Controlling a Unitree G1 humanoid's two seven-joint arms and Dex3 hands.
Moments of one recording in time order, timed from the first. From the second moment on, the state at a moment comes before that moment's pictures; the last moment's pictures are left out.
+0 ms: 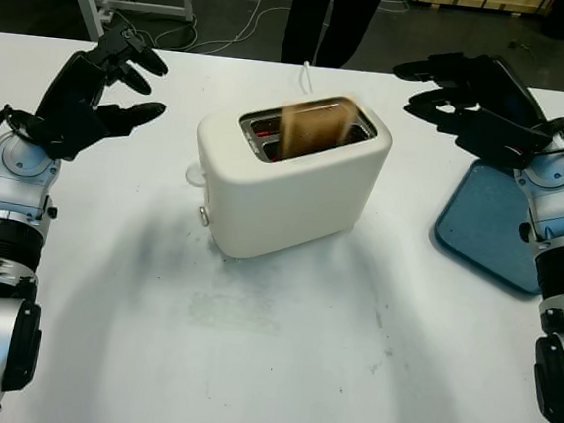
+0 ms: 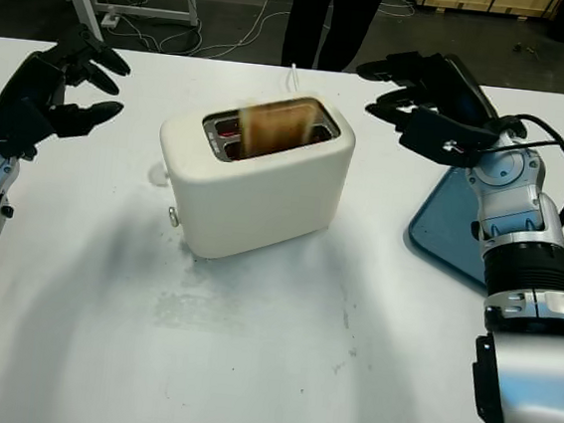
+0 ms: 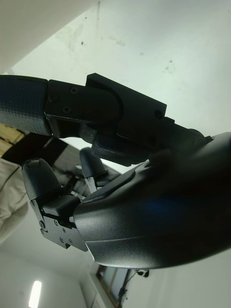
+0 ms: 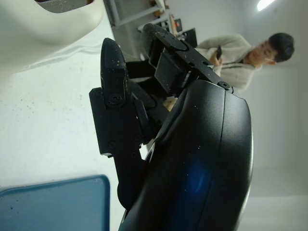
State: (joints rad) left arm -0.76 0.57 0.09 0.86 0.05 -0.60 -0.33; right arm -0.86 -0.58 0.07 0.70 -0.25 -0.32 0.30
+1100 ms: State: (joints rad) left arm -0.76 0.57 0.09 0.86 0.06 -0.60 -0.33; right arm -1.12 -0.58 0.17 0.64 -0.32 -0.37 0.42
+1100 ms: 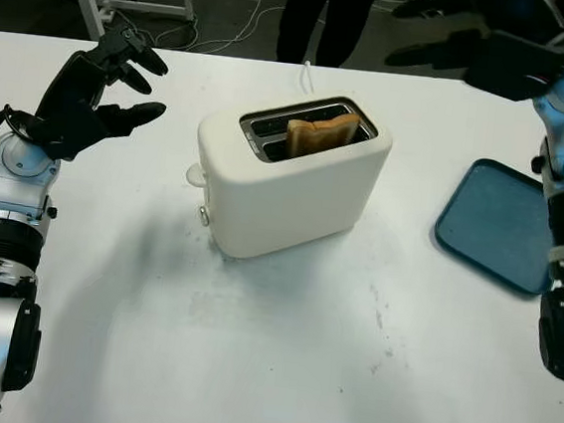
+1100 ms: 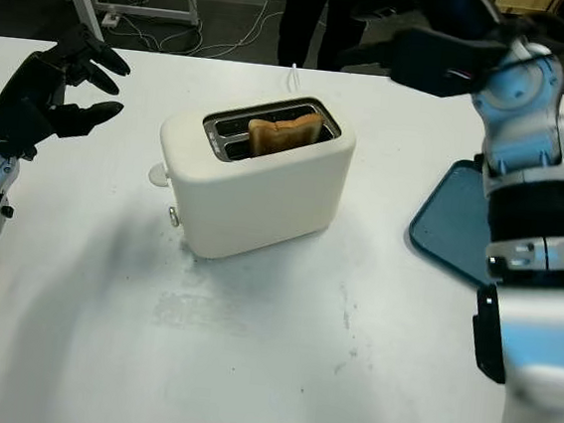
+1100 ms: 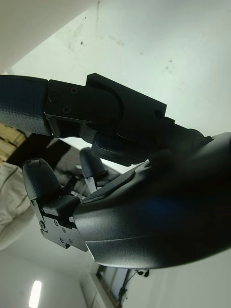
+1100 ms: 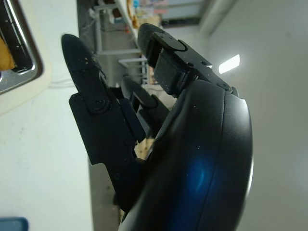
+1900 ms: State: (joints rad) left arm -0.76 0.57 0.09 0.86 0.07 -0.62 -0.31; right arm -1.22 -0.50 0.38 0.81 -0.54 -0.53 0.39
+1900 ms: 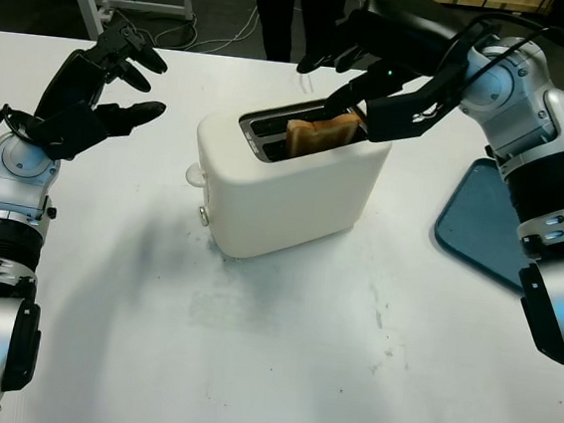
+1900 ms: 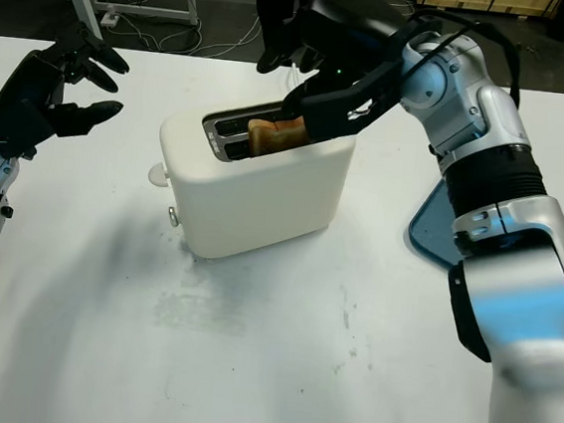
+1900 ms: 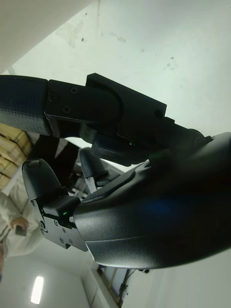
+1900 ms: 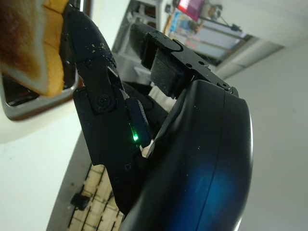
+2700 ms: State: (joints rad) left arm -0.76 0.57 0.09 0.86 0.06 -0.61 -0.33; right arm -1.25 -0.49 0.43 0.90 -0.57 -0.57 0.43
